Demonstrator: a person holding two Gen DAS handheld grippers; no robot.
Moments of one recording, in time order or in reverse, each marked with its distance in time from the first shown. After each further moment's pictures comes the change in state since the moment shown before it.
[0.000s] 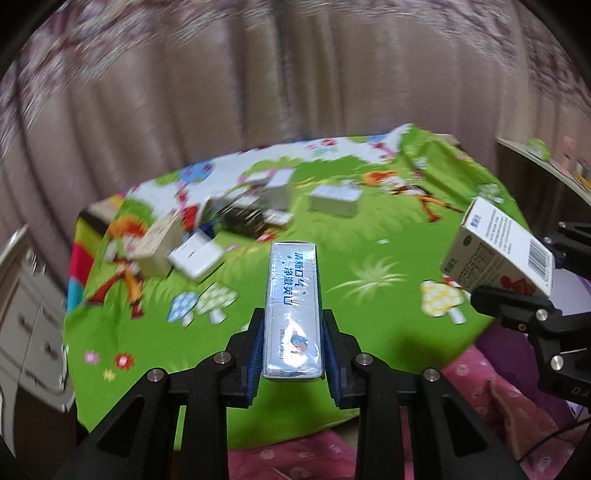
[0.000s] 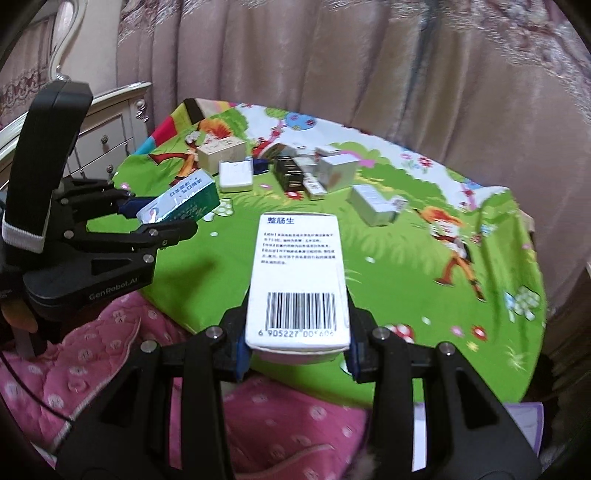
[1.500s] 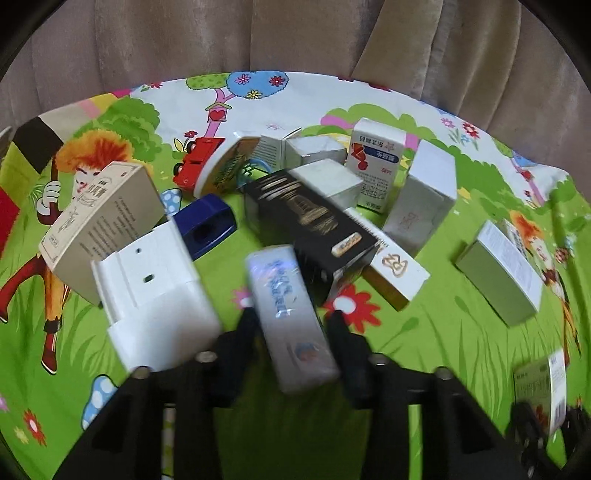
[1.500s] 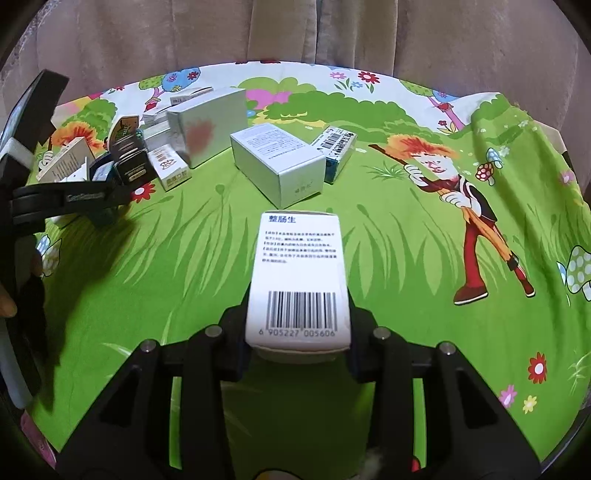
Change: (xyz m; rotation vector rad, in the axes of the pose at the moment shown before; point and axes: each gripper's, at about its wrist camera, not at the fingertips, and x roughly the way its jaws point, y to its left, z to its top) left arm 0.248 0.102 0.064 -0.427 0.223 0.140; right arm 0.204 -0.095 0.026 0.282 0.166 -0.126
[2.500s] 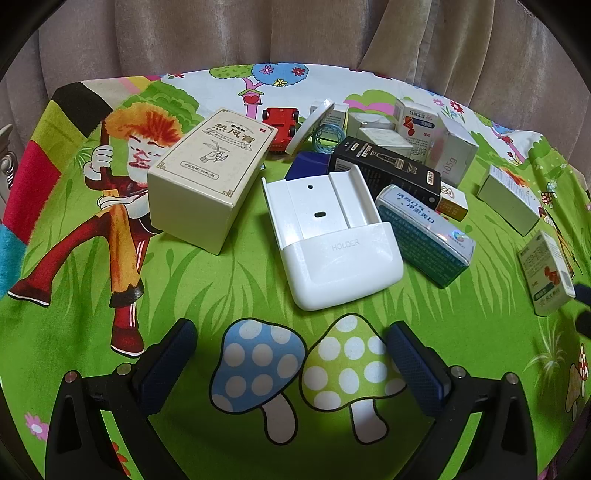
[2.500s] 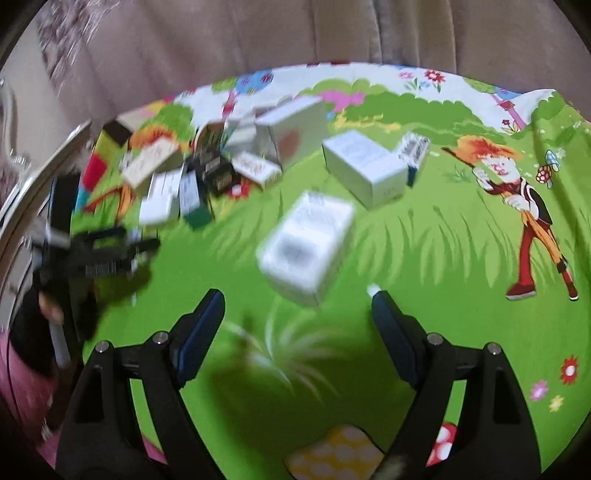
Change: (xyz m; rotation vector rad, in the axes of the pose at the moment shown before) left arm -0.034 0.081 -0.047 0.134 0.022 -0.016; right arm -0.032 0.020 0.009 -0.007 0.025 0.308
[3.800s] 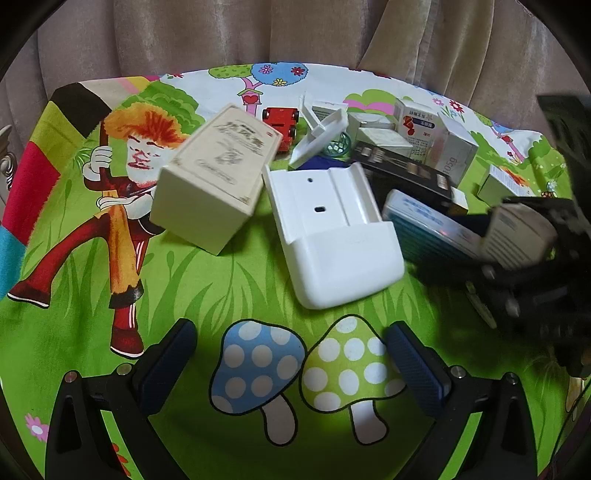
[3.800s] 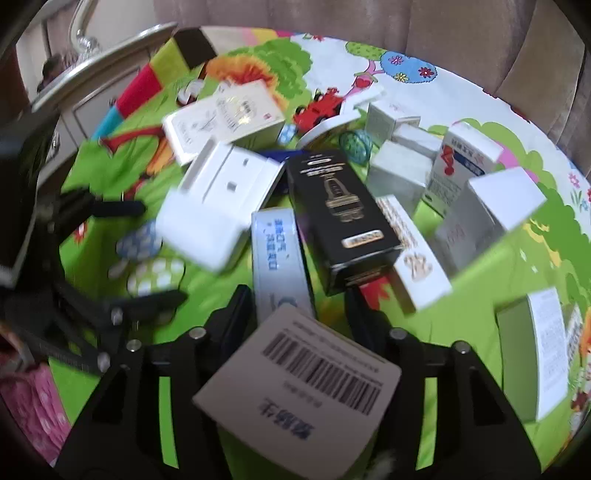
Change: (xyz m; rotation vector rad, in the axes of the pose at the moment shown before) left arm 0.000 0.000 0.000 0.000 -0.020 -0.001; right arm 0.125 0.088 0.073 -0.461 0.124 0.211
